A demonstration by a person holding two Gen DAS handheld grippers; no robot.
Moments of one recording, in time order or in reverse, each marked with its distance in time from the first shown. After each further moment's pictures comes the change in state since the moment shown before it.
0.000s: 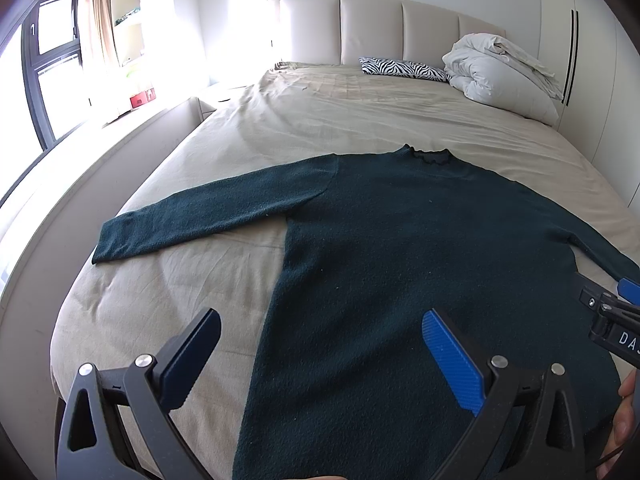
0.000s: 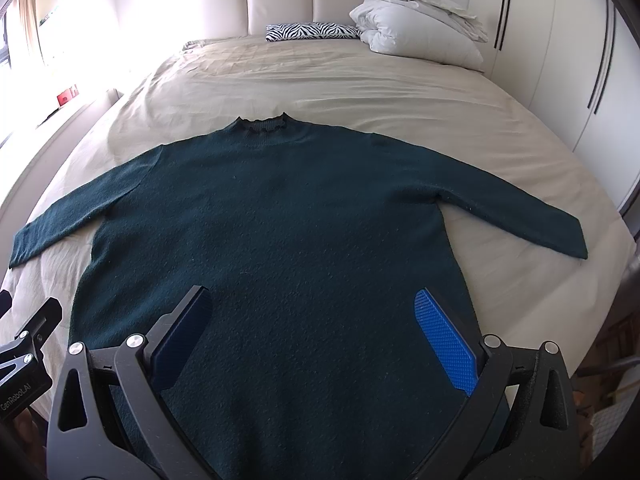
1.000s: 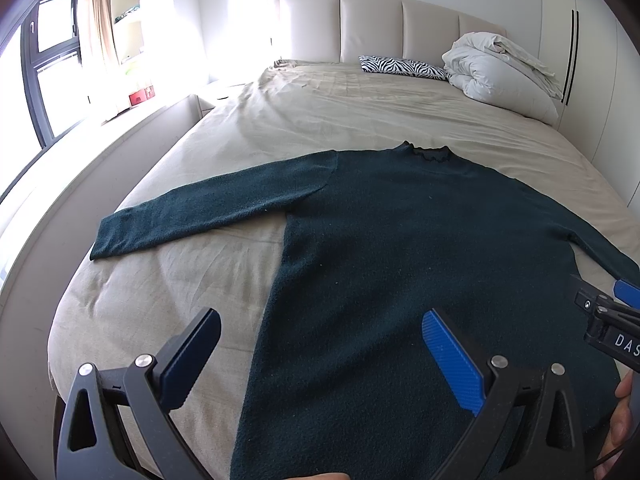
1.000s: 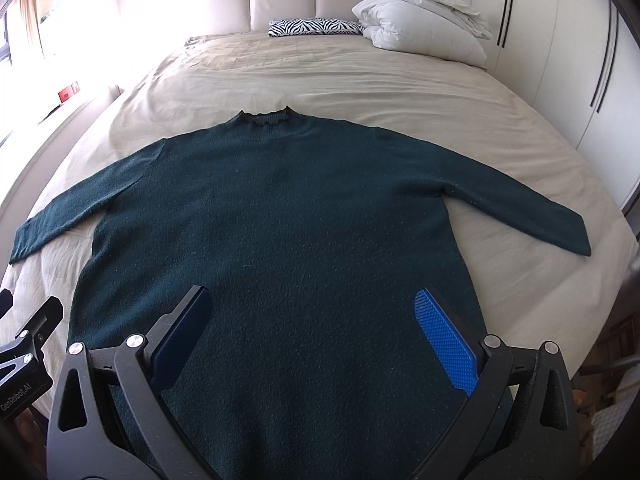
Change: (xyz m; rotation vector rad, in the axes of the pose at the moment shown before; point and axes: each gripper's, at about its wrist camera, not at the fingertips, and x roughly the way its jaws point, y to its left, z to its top) left arm 0.002 0.001 -0.010 -0.005 0.004 -0.003; right arm 0.006 0.005 -0.006 -0.006 0.015 0.006
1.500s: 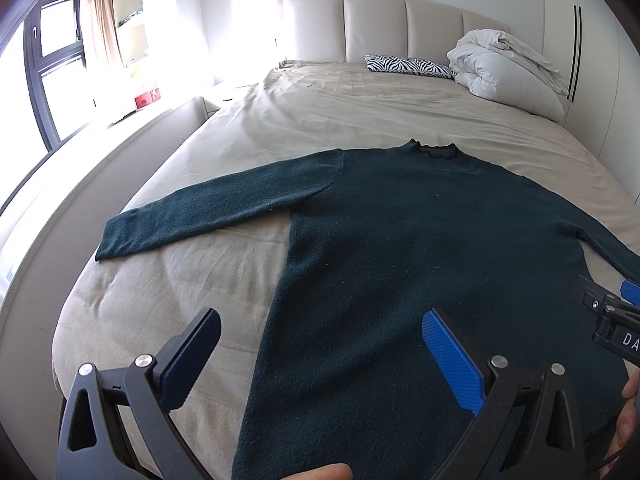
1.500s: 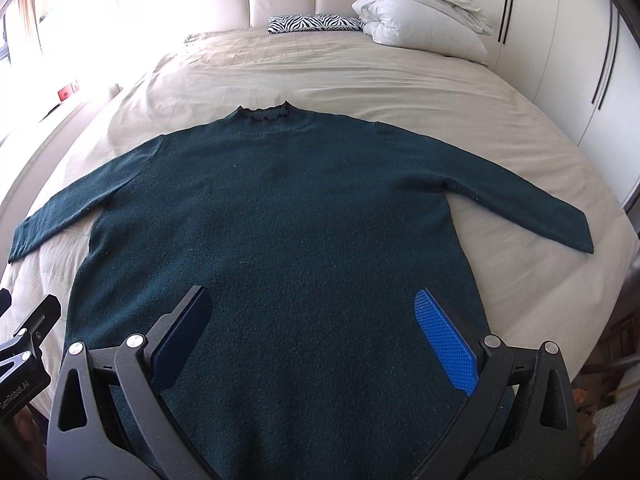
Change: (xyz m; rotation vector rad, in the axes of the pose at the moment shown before) left arm 0.006 -0.007 -0.005 0.011 -0.005 0.038; right arm 0.008 -0.005 0.000 0.007 0.015 0.007
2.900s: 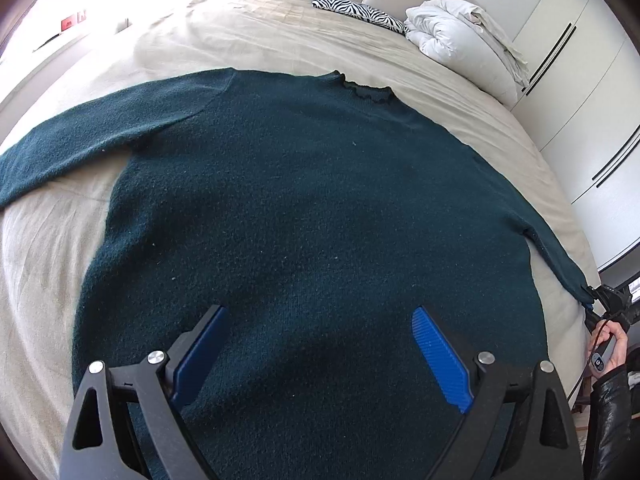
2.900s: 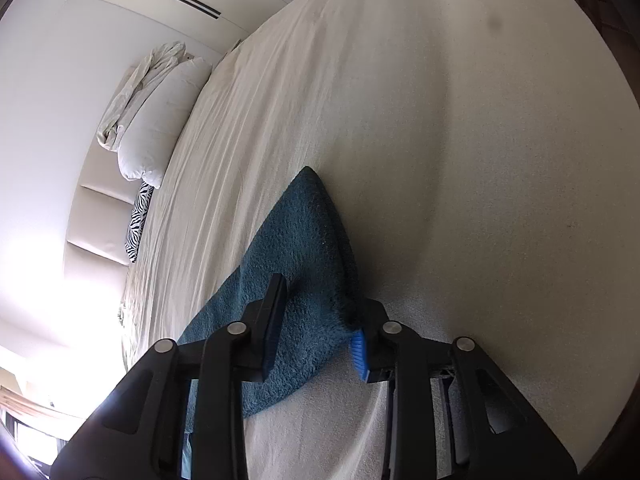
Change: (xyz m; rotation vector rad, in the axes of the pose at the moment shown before) left arm 0.107 -0.050 0.025 -0.110 0.268 -0.398; right arm 0.166 -0.576 -0.029 1.137 -0.128 0.143
